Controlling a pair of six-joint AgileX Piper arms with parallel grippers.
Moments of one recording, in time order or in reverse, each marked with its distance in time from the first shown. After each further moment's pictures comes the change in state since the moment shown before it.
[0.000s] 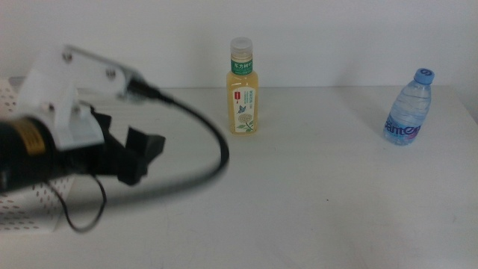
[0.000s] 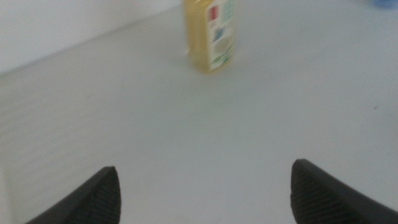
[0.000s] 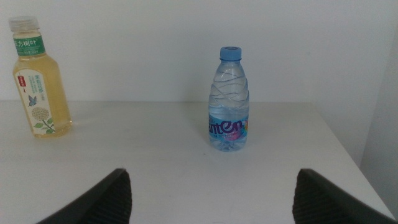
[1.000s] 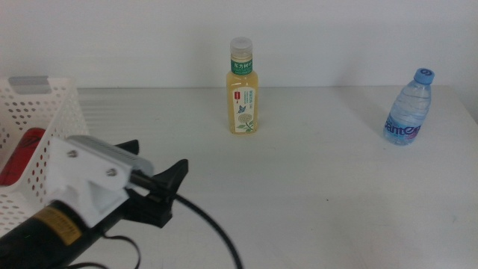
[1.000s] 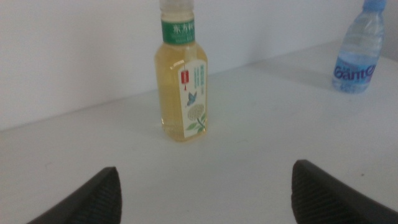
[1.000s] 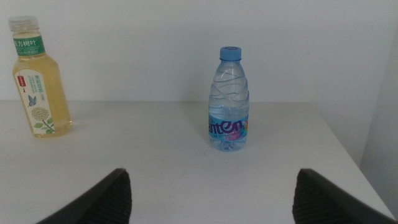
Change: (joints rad) left arm -0.080 0.111 0.474 0.022 -0.985 -0.103; right arm 0.000 0.000 0.000 0.000 0.000 0.000
